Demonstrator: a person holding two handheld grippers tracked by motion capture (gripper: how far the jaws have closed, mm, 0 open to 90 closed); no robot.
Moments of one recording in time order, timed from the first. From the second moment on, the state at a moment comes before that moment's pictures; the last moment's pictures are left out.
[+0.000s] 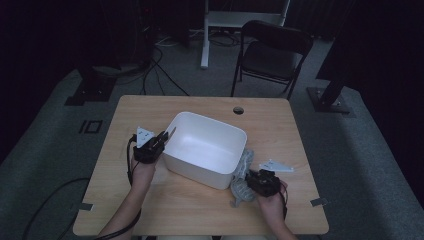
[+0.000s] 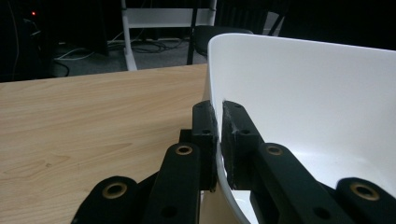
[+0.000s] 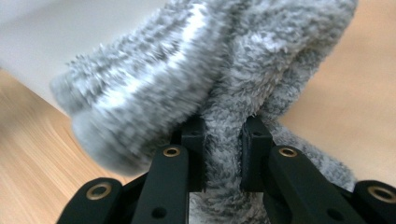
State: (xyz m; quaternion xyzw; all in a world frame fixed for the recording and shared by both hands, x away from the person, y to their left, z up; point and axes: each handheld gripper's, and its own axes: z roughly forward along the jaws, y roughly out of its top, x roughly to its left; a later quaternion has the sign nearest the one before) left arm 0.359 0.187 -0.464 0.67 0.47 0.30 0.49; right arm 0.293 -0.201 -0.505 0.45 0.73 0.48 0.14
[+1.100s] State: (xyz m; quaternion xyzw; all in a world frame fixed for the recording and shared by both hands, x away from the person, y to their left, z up) left arm 0.360 0.187 -0.464 0.67 0.46 0.29 0.50; right arm 0.310 -0.192 -0.513 0.43 0.75 0.47 0.16
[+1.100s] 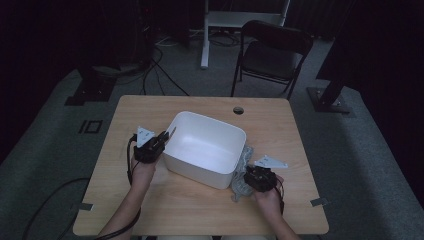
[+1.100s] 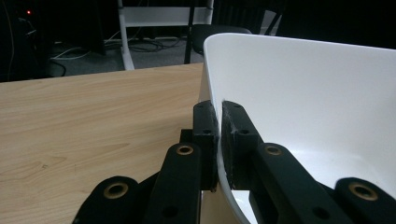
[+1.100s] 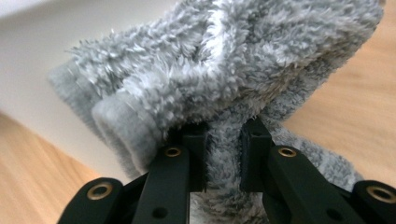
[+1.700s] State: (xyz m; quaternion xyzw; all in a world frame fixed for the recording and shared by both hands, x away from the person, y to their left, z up) left arm 0.360 0.187 -0.464 0.67 0.47 0.29 0.50; right arm 0.319 -0.236 -0.472 0.41 0.71 0.55 0.17
